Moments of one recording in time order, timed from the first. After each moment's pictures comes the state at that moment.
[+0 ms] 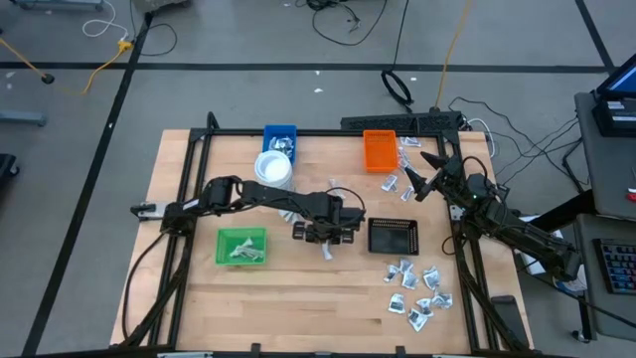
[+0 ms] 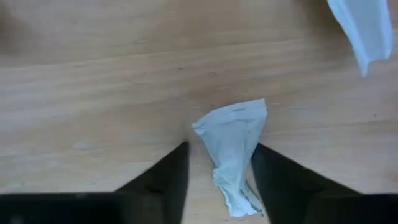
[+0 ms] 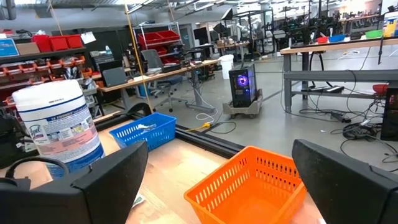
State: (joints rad) left arm -0.03 2.33 1.89 -1.05 0.15 -1.51; right arm -0.57 0.06 0.01 0.08 0.16 0.17
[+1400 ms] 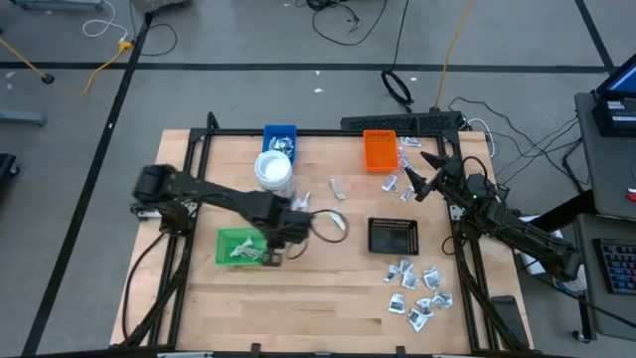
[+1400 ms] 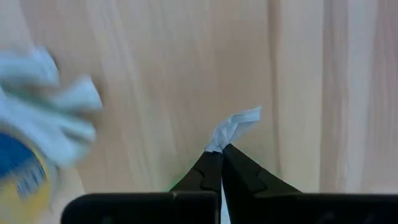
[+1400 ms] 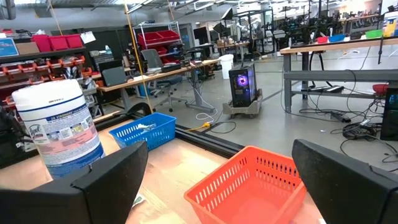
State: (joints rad) left arm -0.14 1.75 1.31 -1.05 0.12 0.00; right arm -0.57 0.06 0.01 0.08 0.16 0.17
